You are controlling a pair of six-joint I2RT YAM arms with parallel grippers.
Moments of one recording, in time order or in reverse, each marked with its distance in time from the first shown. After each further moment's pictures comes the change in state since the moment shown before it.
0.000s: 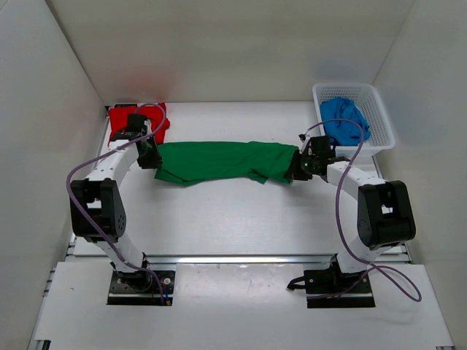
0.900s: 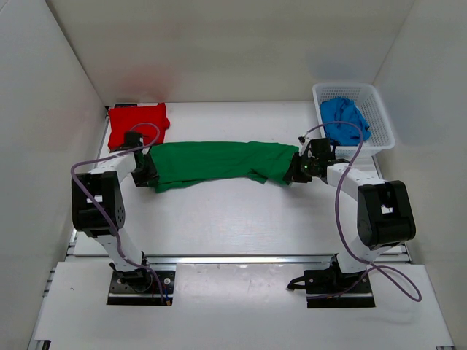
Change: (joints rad) left arm 0.085 0.064 -0.195 0.131 -0.020 -0.022; right arm 0.001 0.000 -0.021 0.013 -0.027 0.002
